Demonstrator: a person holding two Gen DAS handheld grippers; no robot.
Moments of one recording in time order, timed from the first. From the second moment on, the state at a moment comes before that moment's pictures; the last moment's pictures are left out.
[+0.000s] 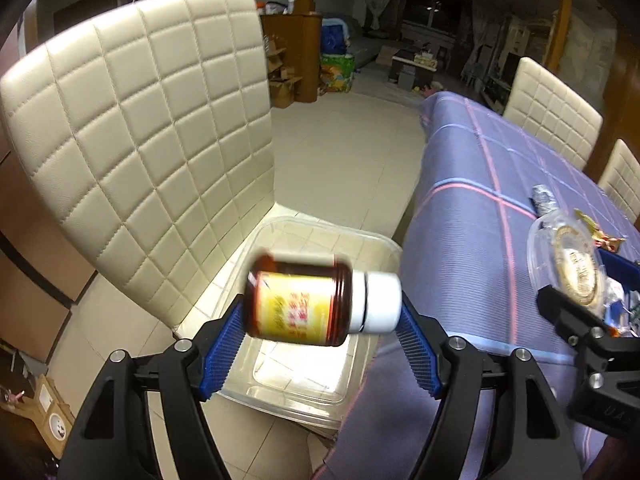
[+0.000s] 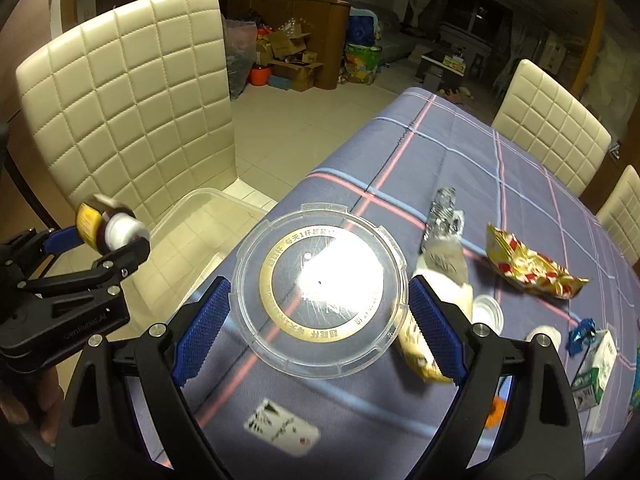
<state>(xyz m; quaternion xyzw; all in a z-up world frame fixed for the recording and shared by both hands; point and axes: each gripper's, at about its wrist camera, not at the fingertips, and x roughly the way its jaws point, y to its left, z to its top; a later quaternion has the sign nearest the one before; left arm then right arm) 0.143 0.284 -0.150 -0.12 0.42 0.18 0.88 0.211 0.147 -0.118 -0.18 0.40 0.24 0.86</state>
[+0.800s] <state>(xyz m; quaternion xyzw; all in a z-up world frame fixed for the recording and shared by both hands) 0.113 0.343 -0.163 -0.14 0.41 0.29 0.85 0.215 0.228 -0.132 -0.21 0.41 0.31 0.83</state>
